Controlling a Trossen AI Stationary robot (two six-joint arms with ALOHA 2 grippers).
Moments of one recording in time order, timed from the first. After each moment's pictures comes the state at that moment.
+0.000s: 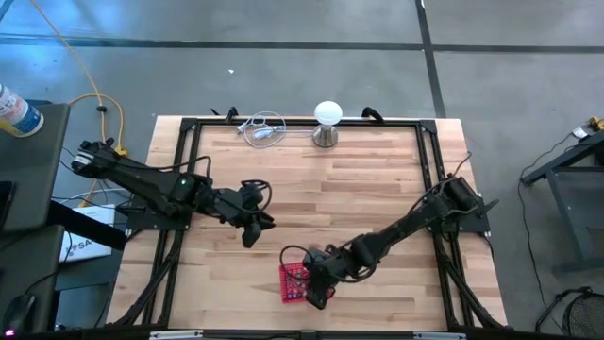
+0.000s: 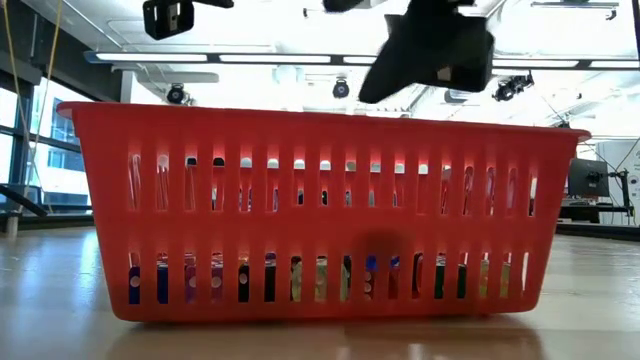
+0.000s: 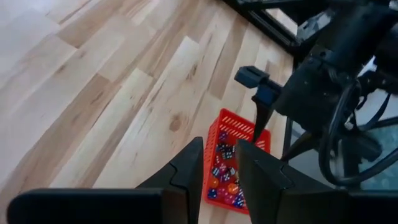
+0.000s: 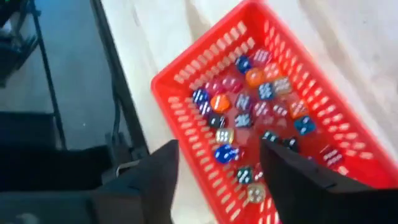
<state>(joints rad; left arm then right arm) -0.32 1.16 1.06 -0.47 -0.19 -0.82 0.49 1.95 1.49 -0.45 0.06 1.00</state>
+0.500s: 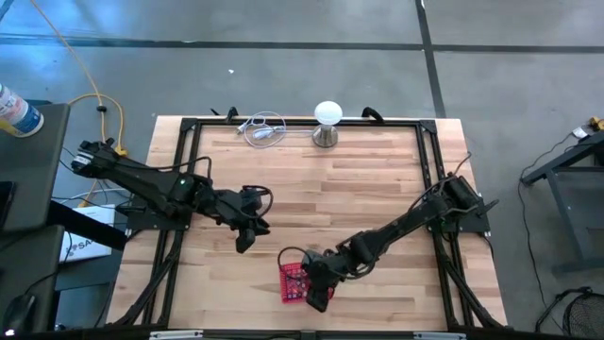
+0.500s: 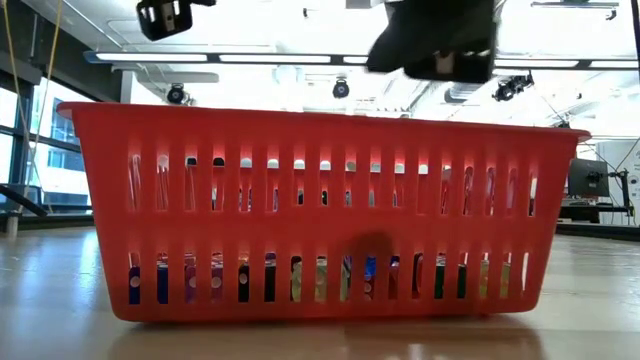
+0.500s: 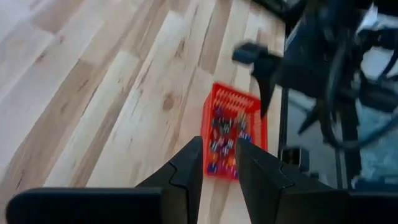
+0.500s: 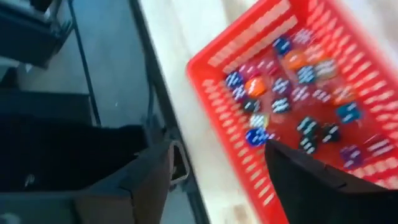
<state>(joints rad) -0.32 1.16 1.06 -0.51 -0.10 -0.73 0.47 1.95 1.49 -0.40 -0.11 1.00</state>
